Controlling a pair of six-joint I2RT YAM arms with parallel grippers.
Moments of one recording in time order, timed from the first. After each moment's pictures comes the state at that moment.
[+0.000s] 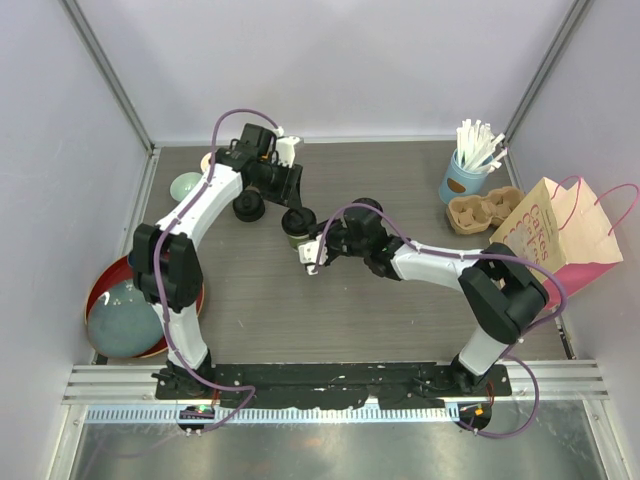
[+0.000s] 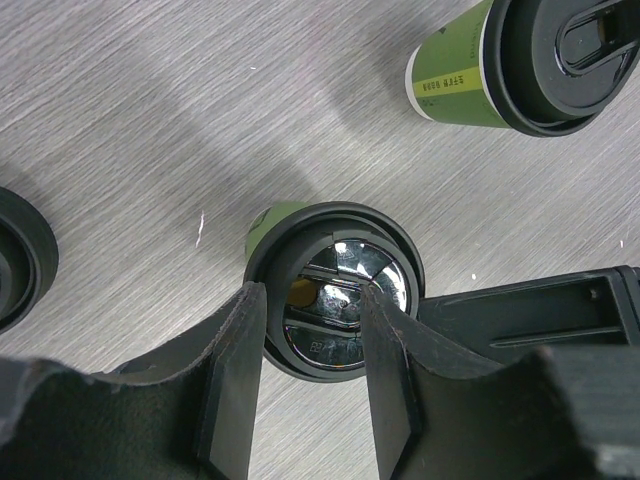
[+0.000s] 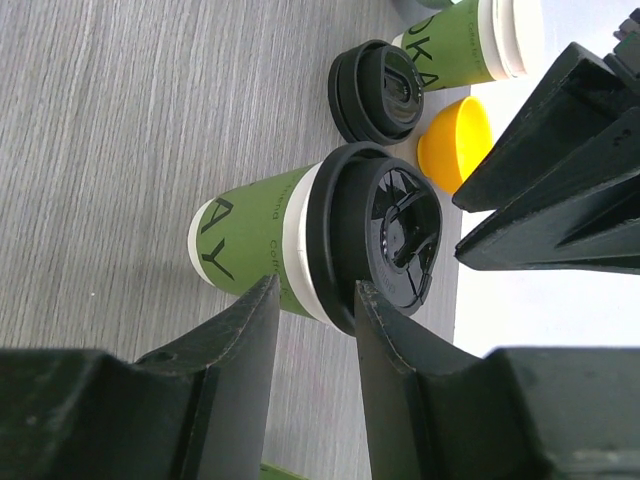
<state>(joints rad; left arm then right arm) -0.35 1.88 1.70 -0.78 0.41 0.03 0.74 1.66 0.91 0.33 -0.40 -1.19</state>
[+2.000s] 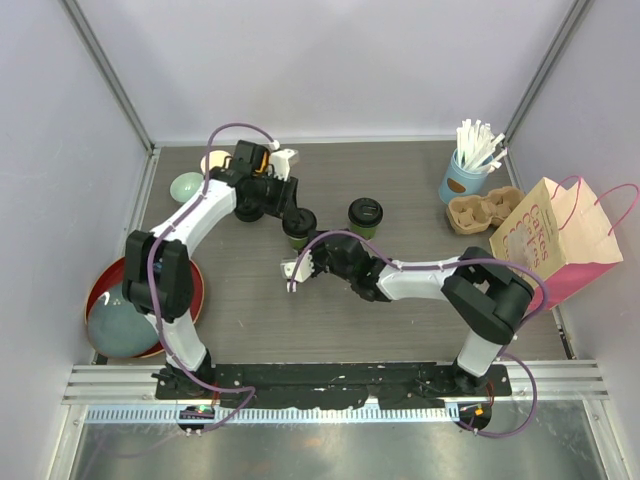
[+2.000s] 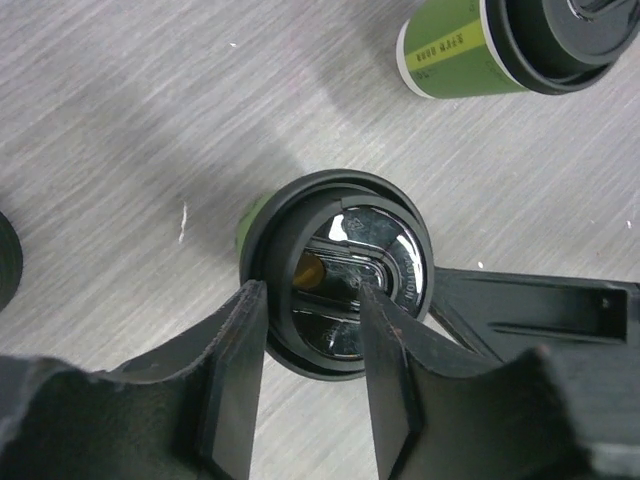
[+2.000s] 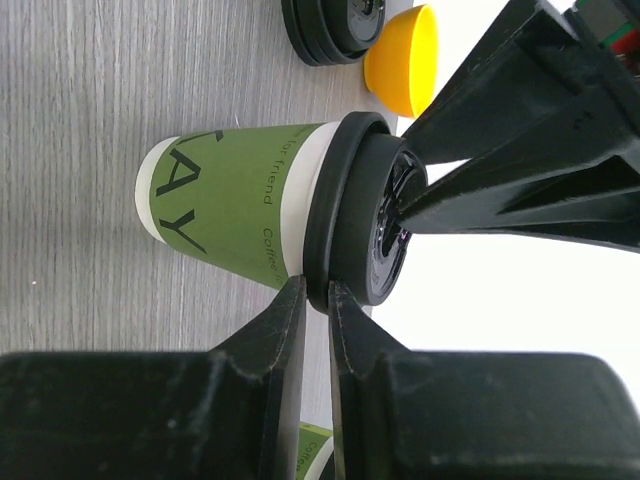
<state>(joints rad) -0.33 1.79 1.45 -0.58 0.47 0.05 0.91 1.72 0.84 0.50 0.09 -1.30</state>
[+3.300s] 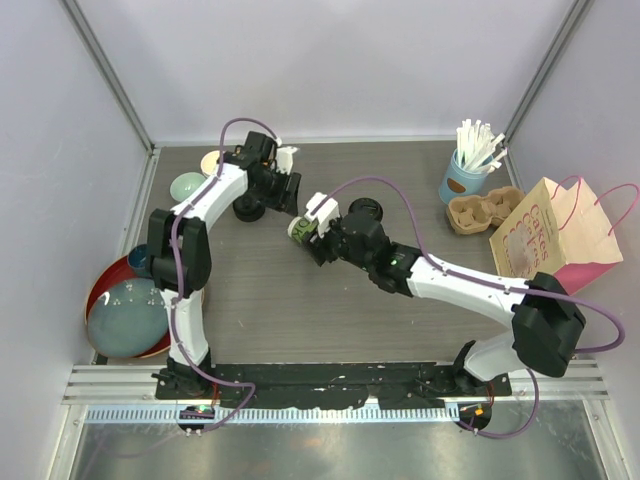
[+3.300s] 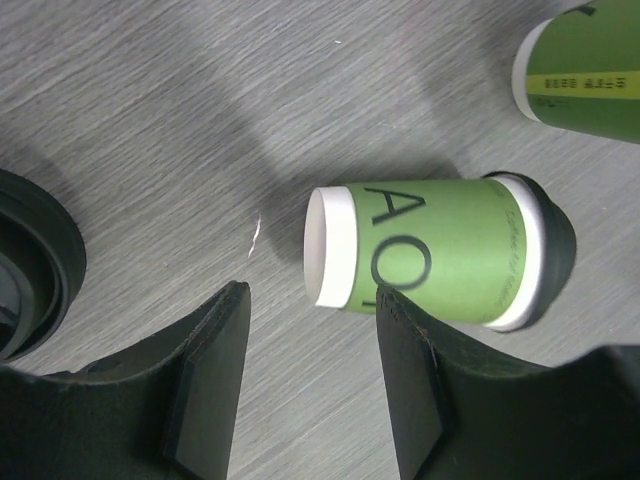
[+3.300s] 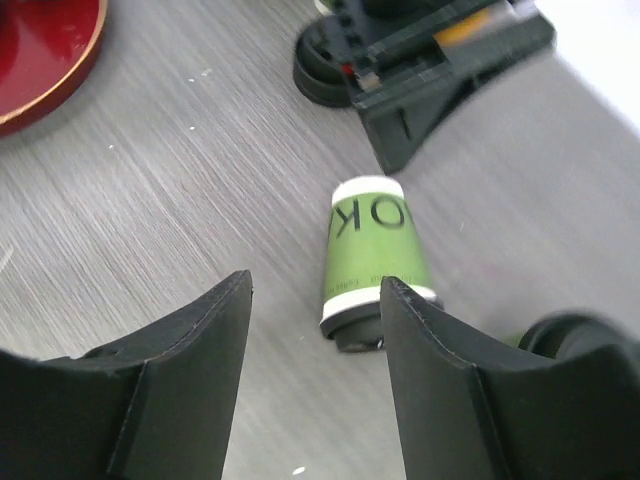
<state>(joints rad) -0.31 2.00 1.71 -0.75 0.37 0.05 0.91 1.41 0.95 0.17 0.06 -0.20</state>
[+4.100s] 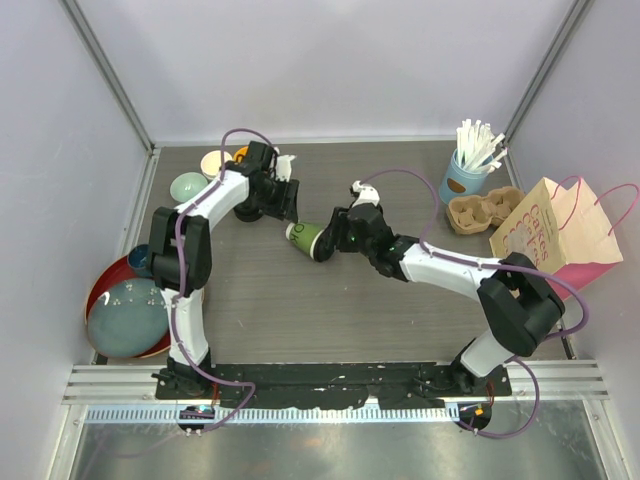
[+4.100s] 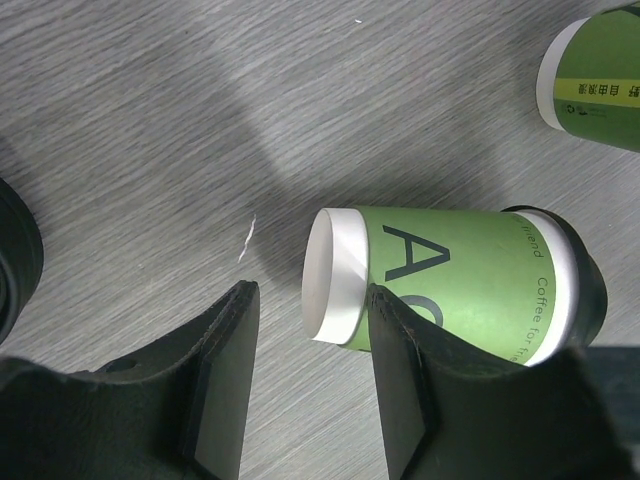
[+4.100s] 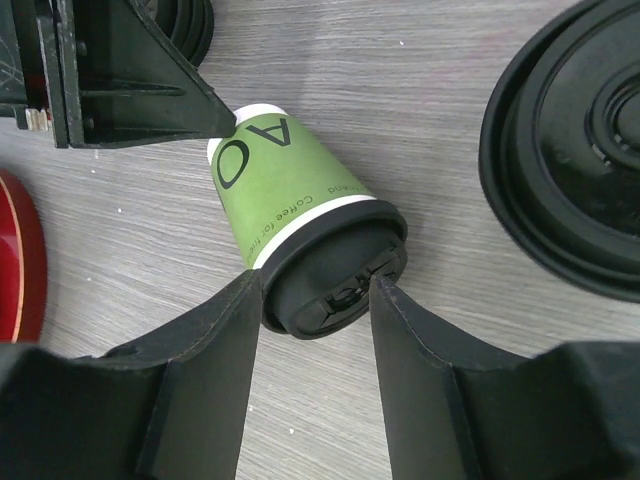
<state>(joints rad) -0.31 2.03 1.62 -0.67 0.37 -0.03 0.74 1.57 0.92 0.12 0.19 0.60</state>
